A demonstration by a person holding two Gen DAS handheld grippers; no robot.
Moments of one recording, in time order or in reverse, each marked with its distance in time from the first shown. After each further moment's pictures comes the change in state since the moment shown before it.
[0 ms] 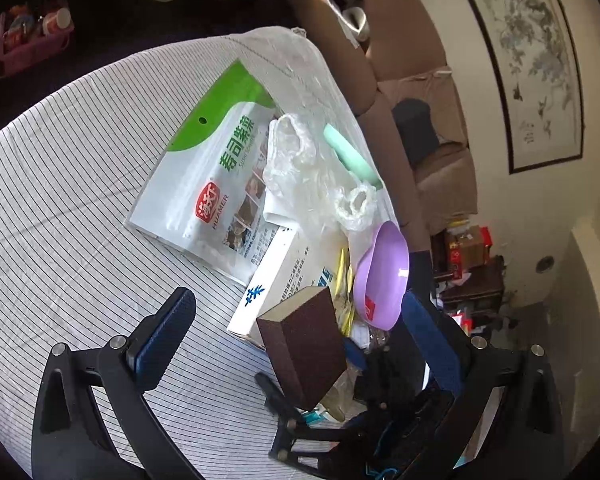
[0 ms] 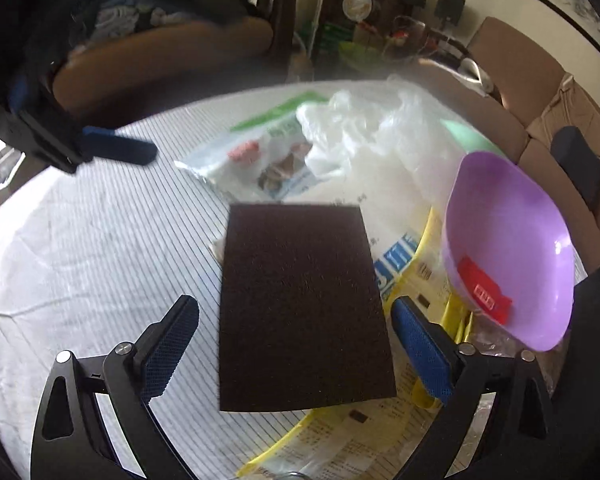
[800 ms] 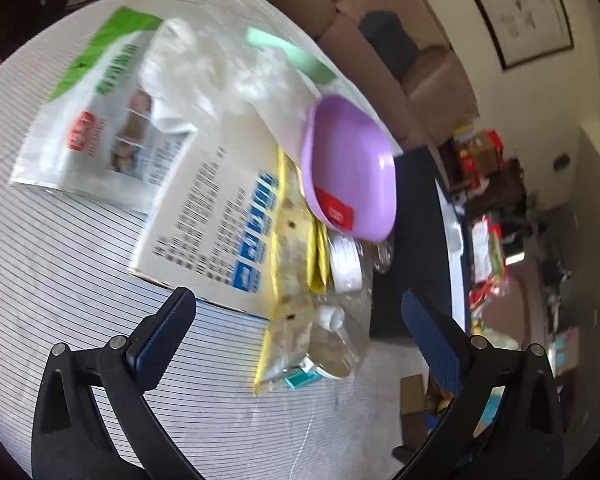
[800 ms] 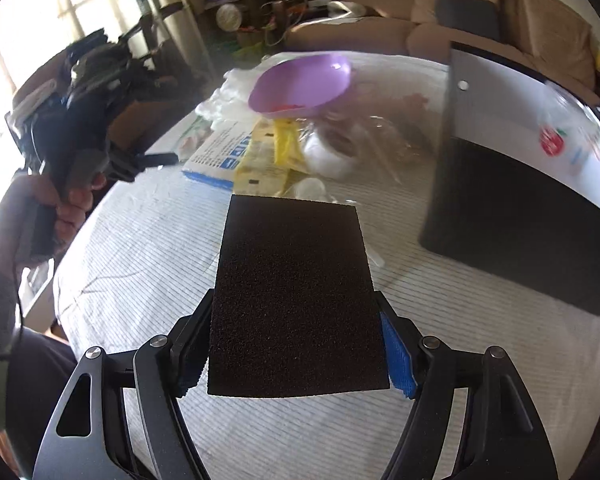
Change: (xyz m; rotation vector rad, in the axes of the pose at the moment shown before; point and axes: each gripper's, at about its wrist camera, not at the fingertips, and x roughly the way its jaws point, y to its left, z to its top) left arm 0.079 -0.083 -0.073 0.315 0.243 0.097; right arm -0.184 -0.055 -0.179 0.568 -0.054 0.039
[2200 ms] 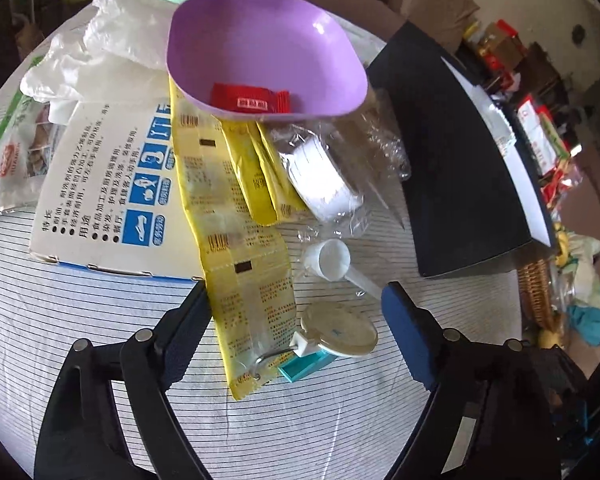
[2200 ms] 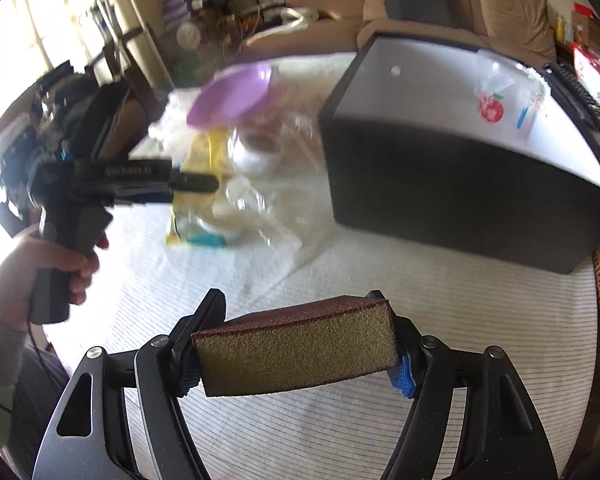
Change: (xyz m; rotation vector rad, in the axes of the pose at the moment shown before) left arm 0.027 -0.043 -0.051 0.302 0.085 0.271; right arm -0.038 -0.052 -0.013 0.097 -0.049 -0.048
